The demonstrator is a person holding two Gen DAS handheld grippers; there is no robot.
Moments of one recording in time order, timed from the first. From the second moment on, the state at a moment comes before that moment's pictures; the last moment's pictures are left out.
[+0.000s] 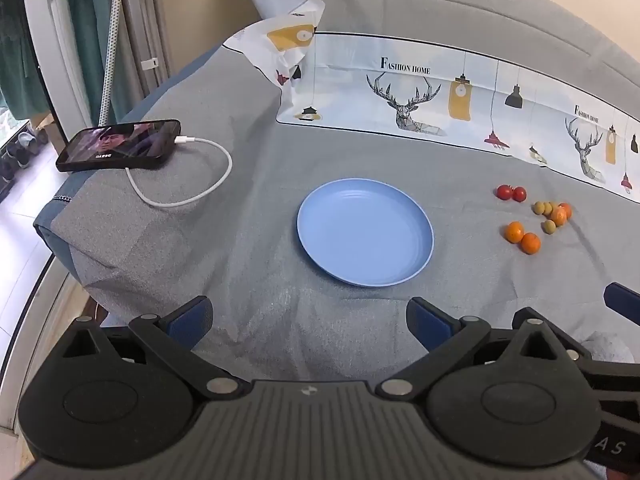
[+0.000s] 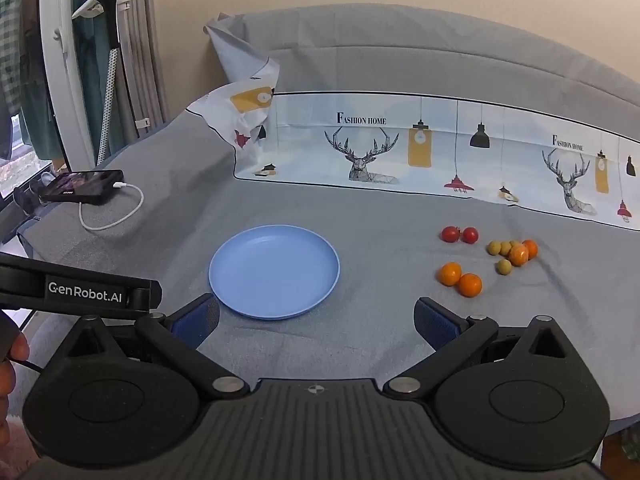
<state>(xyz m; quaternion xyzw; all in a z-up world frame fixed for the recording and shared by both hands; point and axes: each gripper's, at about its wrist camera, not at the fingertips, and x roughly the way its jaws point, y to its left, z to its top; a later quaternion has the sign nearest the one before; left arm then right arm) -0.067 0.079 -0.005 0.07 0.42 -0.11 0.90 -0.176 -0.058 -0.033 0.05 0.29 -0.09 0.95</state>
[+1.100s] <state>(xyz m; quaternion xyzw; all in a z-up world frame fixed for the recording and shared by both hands) -0.068 0.080 -0.004 0.07 0.42 -0.11 0.90 -0.173 -0.056 -0.029 0.06 0.29 -0.10 0.95</state>
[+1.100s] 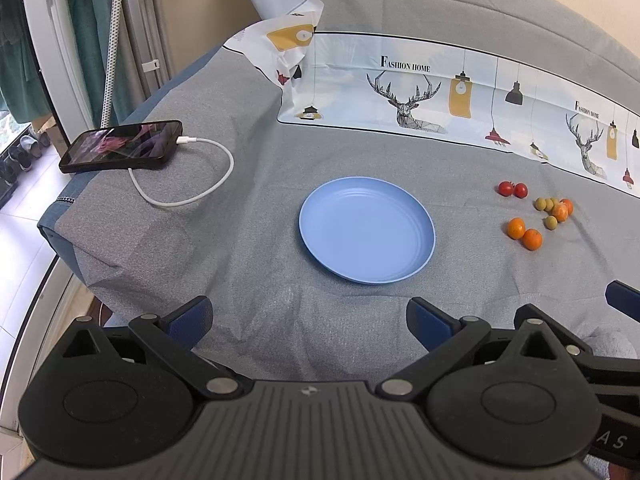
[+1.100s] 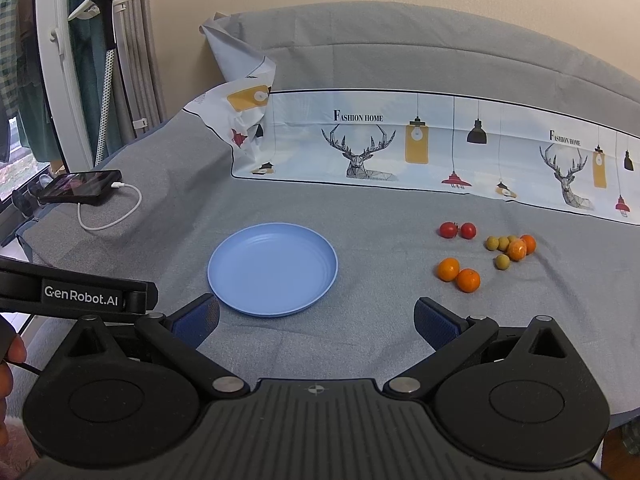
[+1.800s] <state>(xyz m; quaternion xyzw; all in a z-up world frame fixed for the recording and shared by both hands) -0.060 0.067 -0.009 0.09 0.42 -0.12 0.89 -0.167 -0.073 -0.037 0.07 0.28 -0.12 0.95</state>
